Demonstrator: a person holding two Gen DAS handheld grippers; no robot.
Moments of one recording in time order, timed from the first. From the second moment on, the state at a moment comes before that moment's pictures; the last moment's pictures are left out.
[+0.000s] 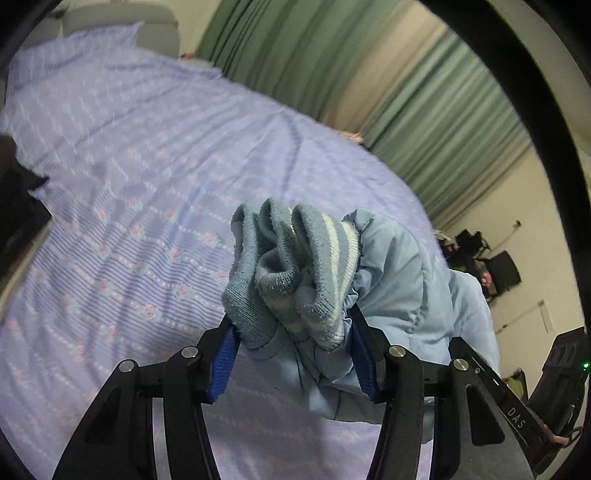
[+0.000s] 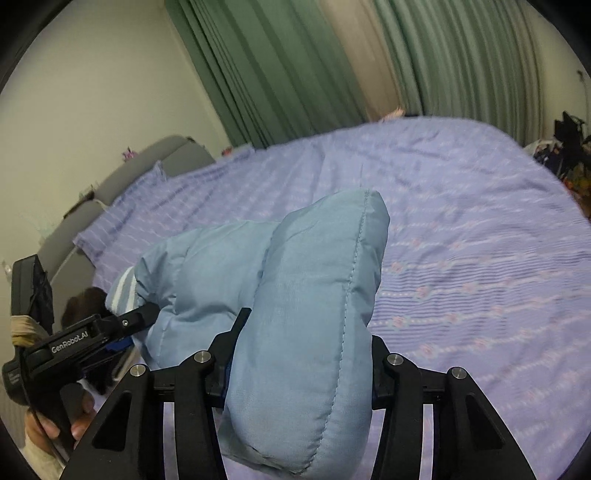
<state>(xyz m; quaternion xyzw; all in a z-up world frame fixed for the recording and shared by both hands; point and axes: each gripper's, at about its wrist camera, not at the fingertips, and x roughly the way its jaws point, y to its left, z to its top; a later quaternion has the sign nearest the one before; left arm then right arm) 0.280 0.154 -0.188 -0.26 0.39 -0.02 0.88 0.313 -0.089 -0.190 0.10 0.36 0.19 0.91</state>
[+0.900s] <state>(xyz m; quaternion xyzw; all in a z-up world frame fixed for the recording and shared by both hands) 0.040 0.108 -0.012 -0.20 0.27 -0.06 0.94 0.057 -0.126 -0.005 0.07 0.24 0.20 0.95</state>
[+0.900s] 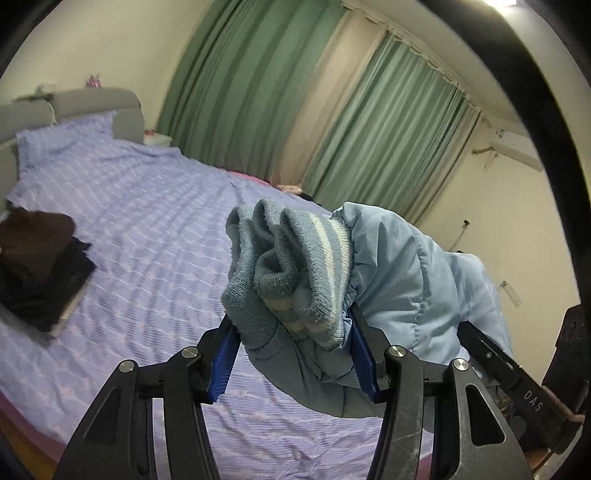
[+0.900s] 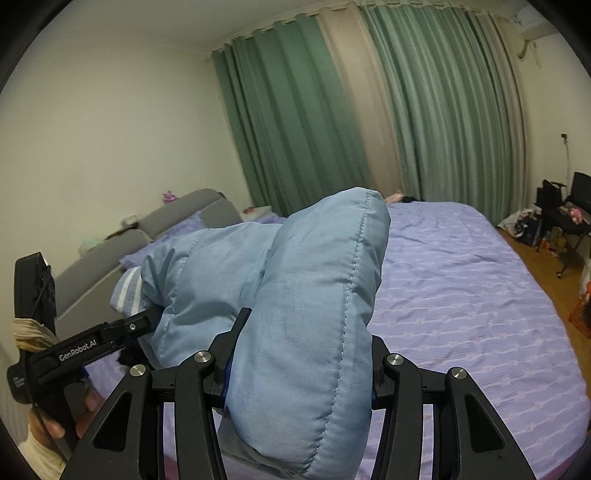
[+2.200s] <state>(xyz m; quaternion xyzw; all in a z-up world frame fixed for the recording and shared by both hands) -0.046 0.388 -0.004 -0.21 0.27 0.03 0.94 0.027 0.120 -0.015 0.07 0.26 0.32 0.91</state>
